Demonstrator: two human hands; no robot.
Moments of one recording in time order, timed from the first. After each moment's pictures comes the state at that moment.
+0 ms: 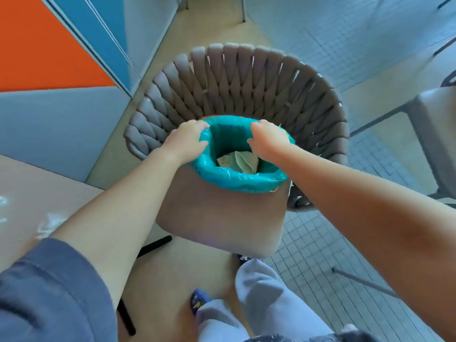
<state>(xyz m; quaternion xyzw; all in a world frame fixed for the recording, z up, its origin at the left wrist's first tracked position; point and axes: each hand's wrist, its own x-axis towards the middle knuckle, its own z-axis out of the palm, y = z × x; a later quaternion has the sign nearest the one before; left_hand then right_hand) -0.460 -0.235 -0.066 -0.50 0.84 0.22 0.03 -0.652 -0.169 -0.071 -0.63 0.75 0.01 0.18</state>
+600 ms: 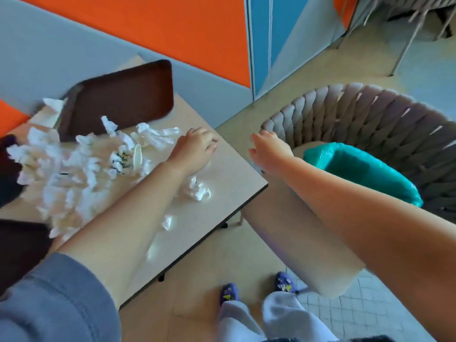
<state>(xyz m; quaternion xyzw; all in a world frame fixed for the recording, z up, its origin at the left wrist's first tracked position) -0.215 -0.123 0.022 -0.70 0.70 0.11 -0.08 -0.398 -0.171 -0.006 -0.83 0.52 -0.03 0.20</state>
